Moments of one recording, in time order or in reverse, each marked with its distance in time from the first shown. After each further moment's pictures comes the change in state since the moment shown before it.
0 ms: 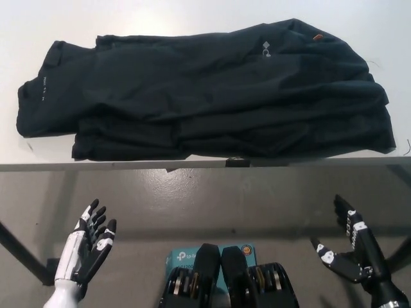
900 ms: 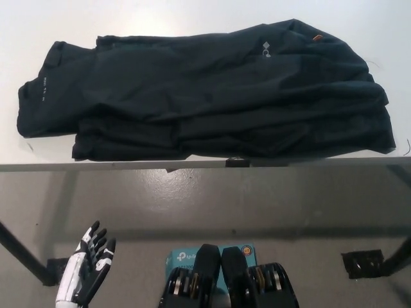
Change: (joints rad) left_arm 0.078 -0.010 -0.006 -0.006 -0.001 0.001 -0.001; right_arm -0.193 -0.133 -0.324 -0.590 0.238 0.140 -0.088
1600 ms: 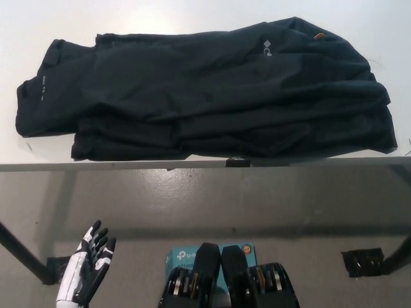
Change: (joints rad) left_arm -0.005 0.005 -0.010 -0.007 0.000 -0.003 -0.001; right_arm -0.447 -0.174 -0.042 0.942 0.370 0.364 0.182
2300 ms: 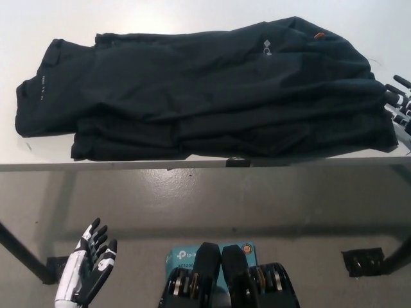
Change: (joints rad) left_arm 0.008 0.004 0.000 -0.024 -0.002 -0.004 0.000; right_arm -0.137 -0.054 0.174 0.396 0.068 0.064 0.264
